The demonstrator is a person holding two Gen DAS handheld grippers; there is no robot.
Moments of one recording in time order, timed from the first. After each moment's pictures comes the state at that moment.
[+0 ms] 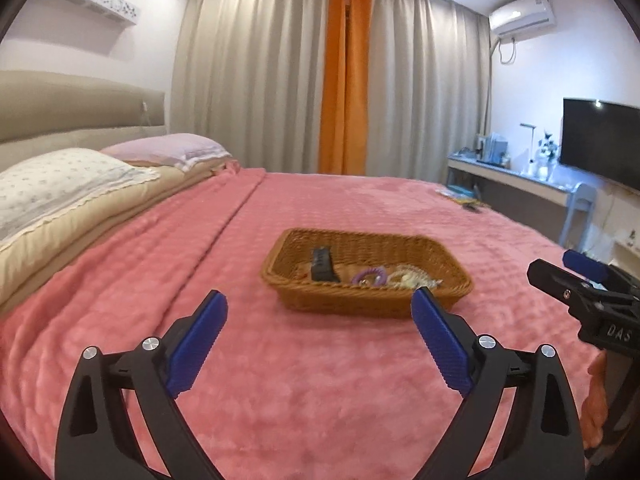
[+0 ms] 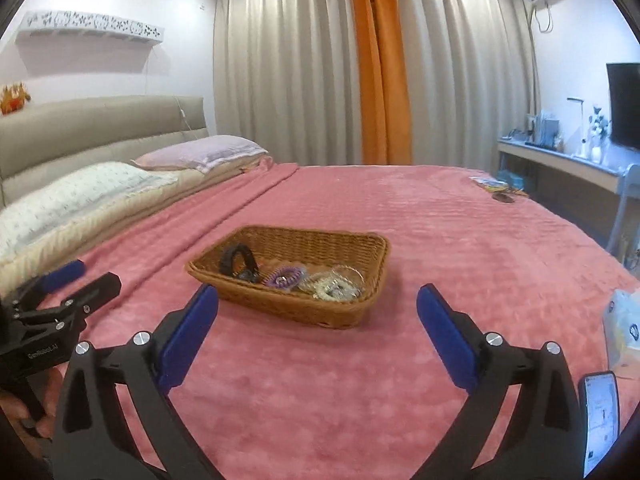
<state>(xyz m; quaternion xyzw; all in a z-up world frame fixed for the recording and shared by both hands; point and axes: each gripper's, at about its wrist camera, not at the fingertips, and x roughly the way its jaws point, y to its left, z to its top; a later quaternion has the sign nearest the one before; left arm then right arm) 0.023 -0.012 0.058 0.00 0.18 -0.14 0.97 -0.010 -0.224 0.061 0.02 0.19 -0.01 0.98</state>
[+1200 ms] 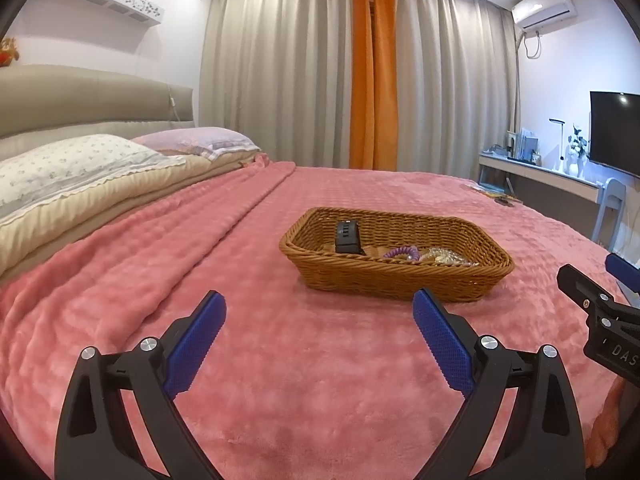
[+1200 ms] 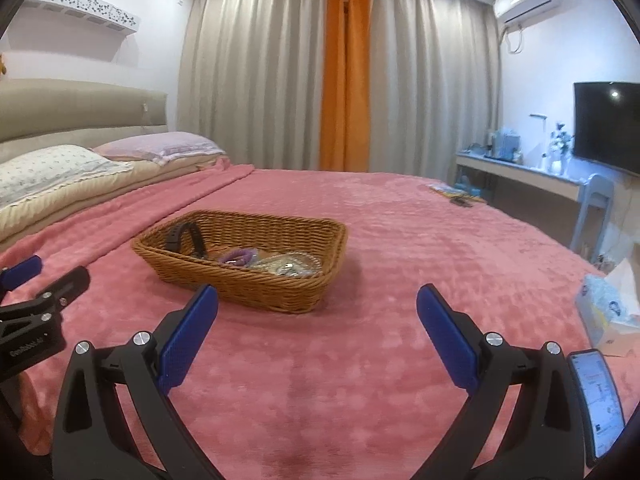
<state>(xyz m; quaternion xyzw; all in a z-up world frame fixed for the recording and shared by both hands) 0.033 -0.018 0.022 0.00 0.17 -0.08 0.98 -0.016 -0.222 0.022 -0.01 0.15 -0.12 0.98</state>
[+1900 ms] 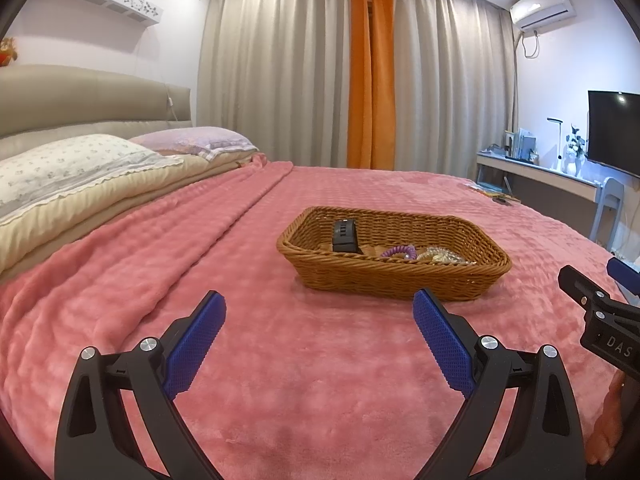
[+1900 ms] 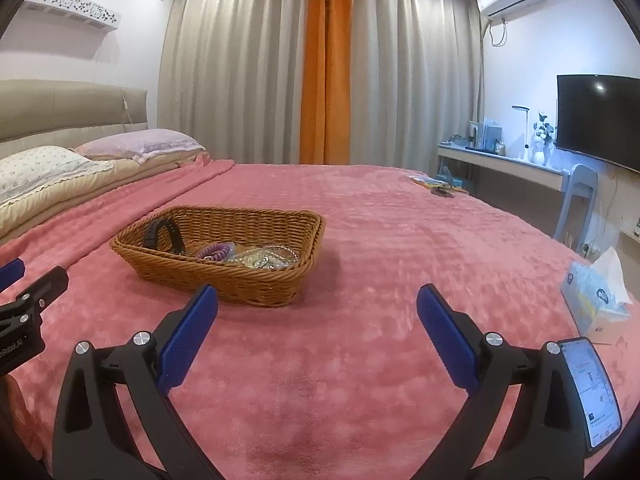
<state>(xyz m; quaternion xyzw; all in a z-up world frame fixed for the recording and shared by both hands) 0.032 -0.021 0.022 0.00 0.17 -0.08 0.98 -0.013 -0.230 0.019 0.00 0.17 -0.13 0.98</state>
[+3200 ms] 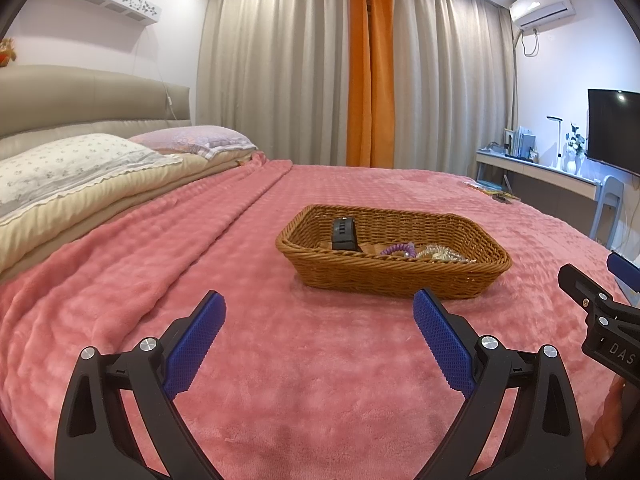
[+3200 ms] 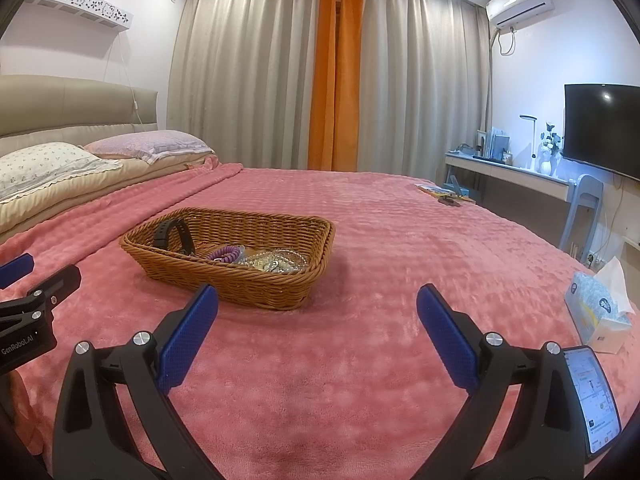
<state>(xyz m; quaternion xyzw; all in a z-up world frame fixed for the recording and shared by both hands) 0.032 -0.021 0.022 0.00 0.17 -0.08 0.98 -0.015 -0.224 0.020 -0.01 0.16 -0.12 0.98</state>
